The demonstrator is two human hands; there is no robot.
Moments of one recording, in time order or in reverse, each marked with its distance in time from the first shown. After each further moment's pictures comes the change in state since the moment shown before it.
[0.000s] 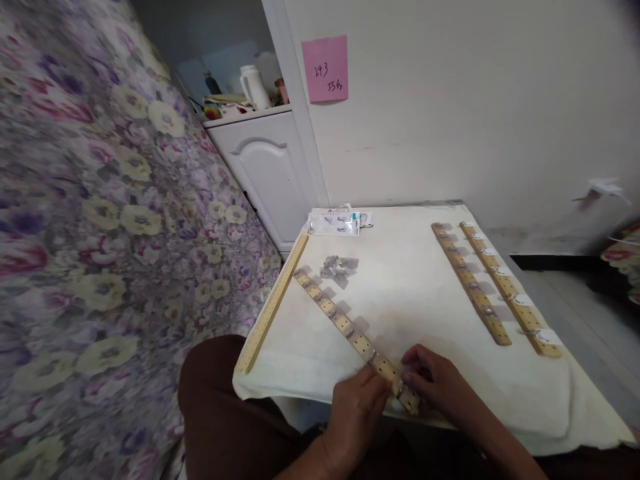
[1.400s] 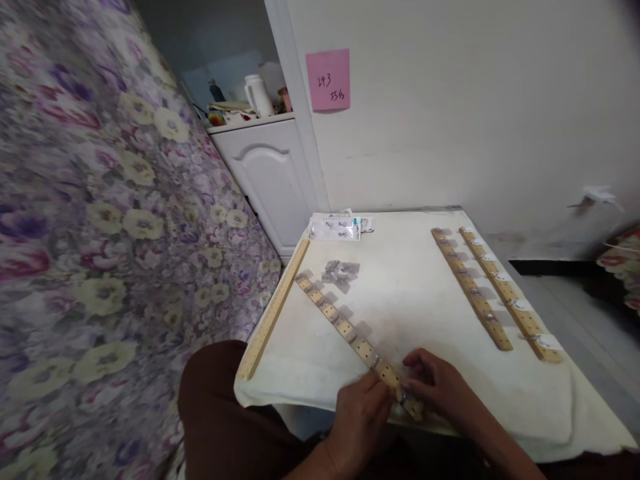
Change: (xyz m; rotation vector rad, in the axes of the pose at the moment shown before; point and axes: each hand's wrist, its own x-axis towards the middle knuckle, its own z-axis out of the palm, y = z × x) left_hand -0.003 -0.008 0.006 -0.007 0.001 0.016; right_hand 0.003 -0.001 0.002 0.019 0.003 0.052
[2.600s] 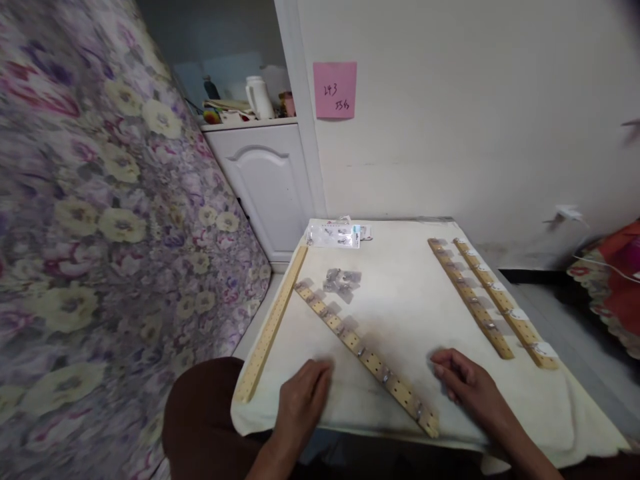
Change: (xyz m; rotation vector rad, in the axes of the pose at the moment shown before) left_hand -0.018 -0.097 -0.070 0.037 0.283 -0.057; right_hand 0.001 0.006 -0.015 0.183 0.203 0.077
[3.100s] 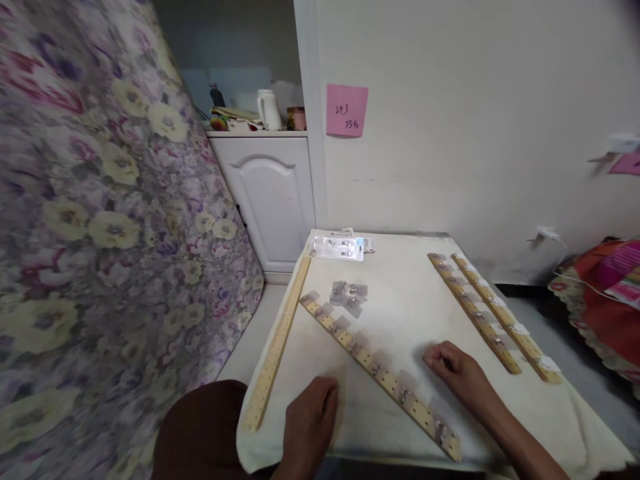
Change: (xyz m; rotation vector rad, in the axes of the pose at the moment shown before) left_hand -0.005 -0.024 0.000 0.001 -0.094 -0.170; right_hand 0.031 -0.038 0.025 -0.434 0.128 -0.247
